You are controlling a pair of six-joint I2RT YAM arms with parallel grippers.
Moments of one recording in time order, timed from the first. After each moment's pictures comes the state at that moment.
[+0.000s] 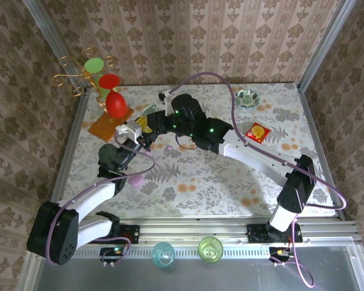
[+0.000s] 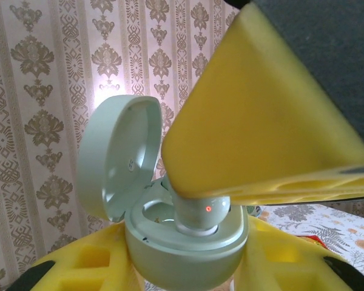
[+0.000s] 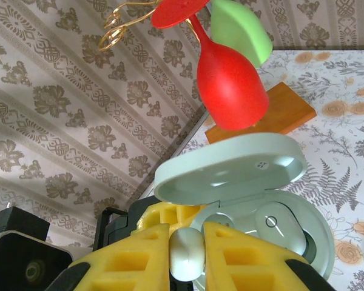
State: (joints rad) left arm -0.42 1.11 0.41 1.01 0.35 -0.07; right arm 0.88 1.70 1.63 -0.25 -0.06 0.55
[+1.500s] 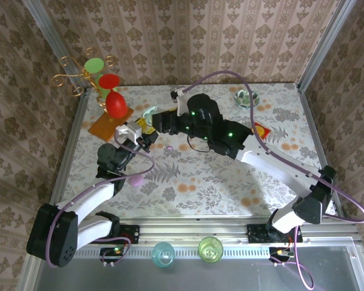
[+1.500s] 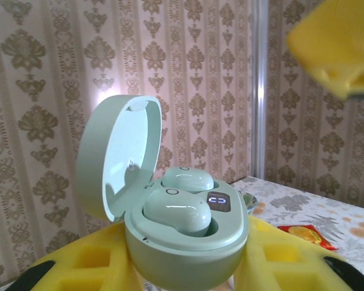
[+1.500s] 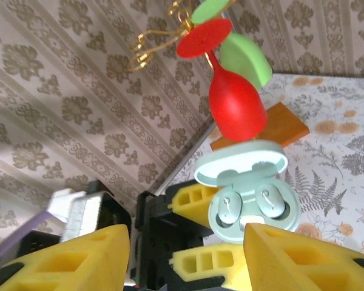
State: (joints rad) left arm -0.40 1.09 0.40 0.97 0.41 -0.05; right arm 0.87 1.52 1.57 -0.29 -0.03 0.52
